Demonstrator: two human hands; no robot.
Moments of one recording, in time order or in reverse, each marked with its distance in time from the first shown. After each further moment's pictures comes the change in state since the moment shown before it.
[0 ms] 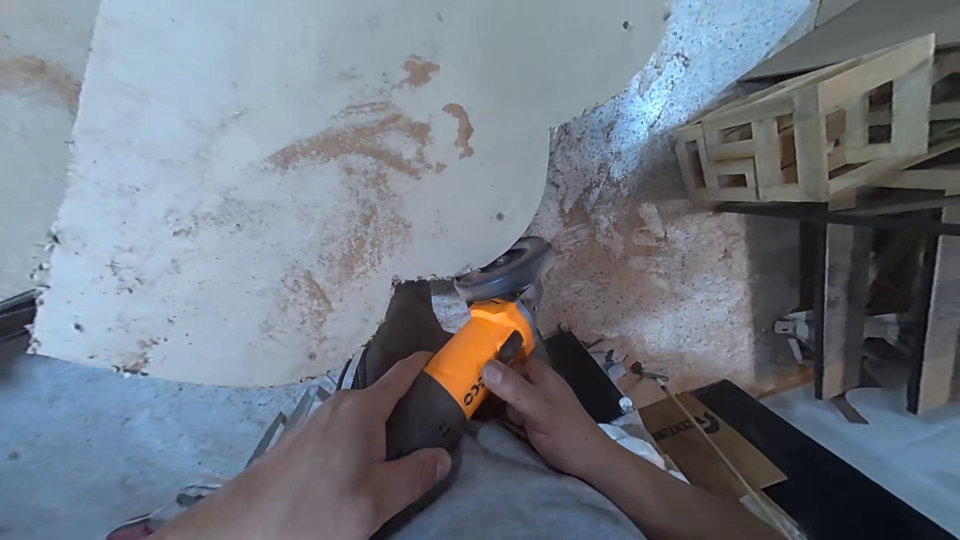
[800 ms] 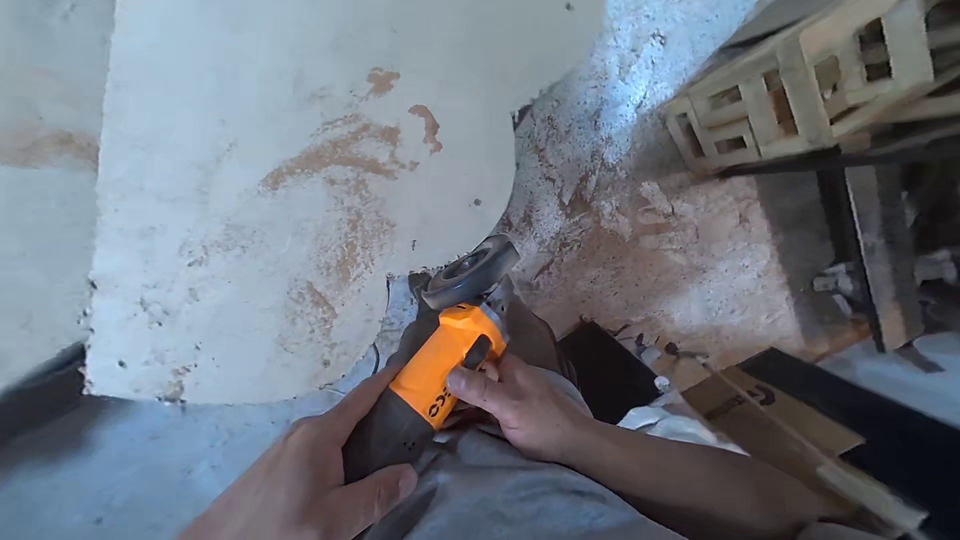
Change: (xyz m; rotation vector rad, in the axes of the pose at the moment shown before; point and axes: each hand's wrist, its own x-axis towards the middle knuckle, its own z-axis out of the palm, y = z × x) left_hand -0.031 -0.031 -0.001 0.049 0.056 0.026; right_hand 0.007 0.027 0.029 0.133 -0.113 -0.058
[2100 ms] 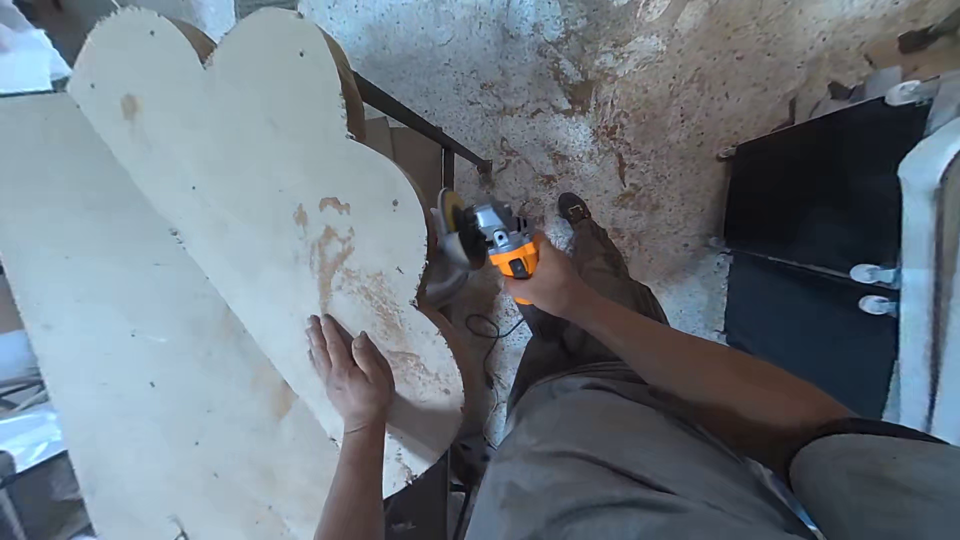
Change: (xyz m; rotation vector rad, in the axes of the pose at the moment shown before) left_hand 0.140 -0.120 -0.141 0.960 1.048 0.576; right_hand 0.114 0.123 -0.047 -0.110 0.946 -0.679
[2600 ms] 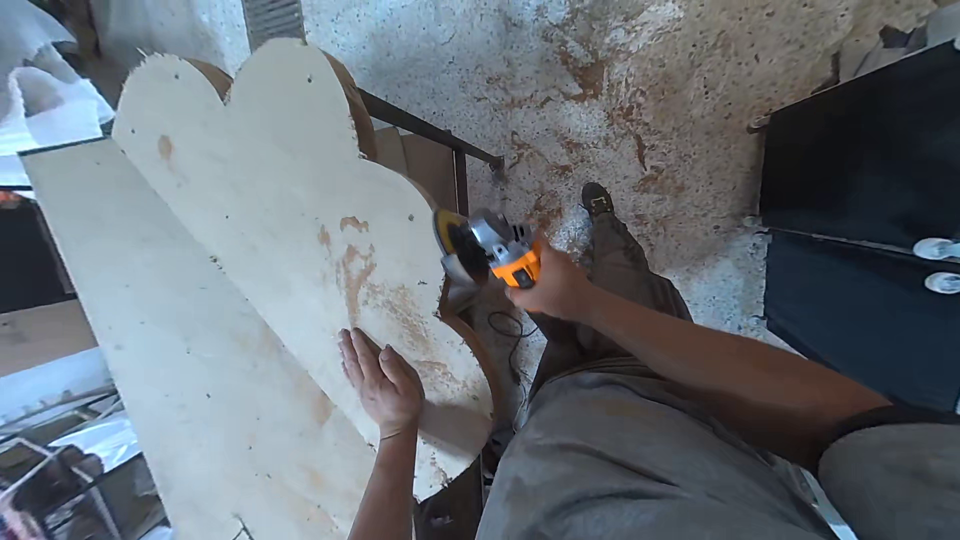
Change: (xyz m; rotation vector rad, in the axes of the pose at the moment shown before) left_hand -0.001 -0.007 0.005 -0.024 0.048 0.072; right_hand 0.007 -0.017 0.010 -0.050 -0.114 0.005
